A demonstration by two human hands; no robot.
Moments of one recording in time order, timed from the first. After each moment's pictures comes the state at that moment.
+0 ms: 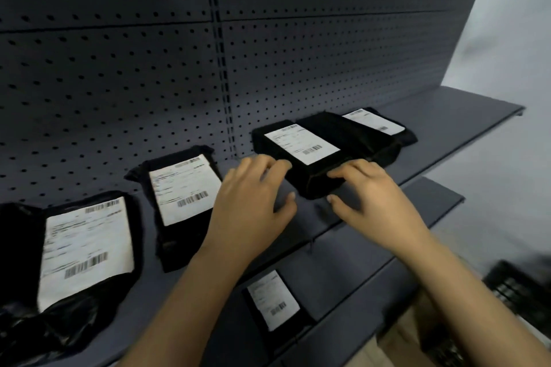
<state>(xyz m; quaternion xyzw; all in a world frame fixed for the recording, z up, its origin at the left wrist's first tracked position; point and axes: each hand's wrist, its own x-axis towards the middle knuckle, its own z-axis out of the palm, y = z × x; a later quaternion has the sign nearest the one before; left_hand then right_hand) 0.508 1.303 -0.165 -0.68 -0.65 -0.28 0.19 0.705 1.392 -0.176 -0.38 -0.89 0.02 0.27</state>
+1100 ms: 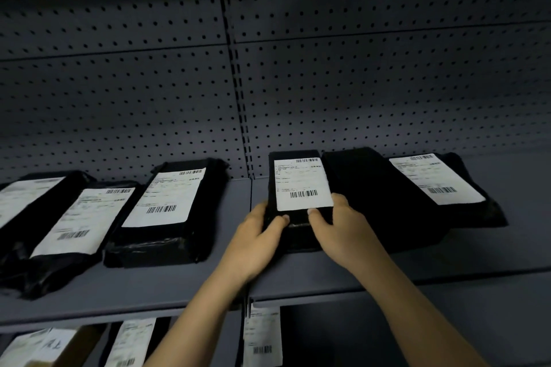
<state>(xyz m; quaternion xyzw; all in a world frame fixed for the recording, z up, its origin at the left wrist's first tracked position) 0.573 1.408 -0.209 -0.34 -0.79 -0.49 -0.17 0.686 1.526 -0.193 -0.34 -0.84 0.39 0.17</state>
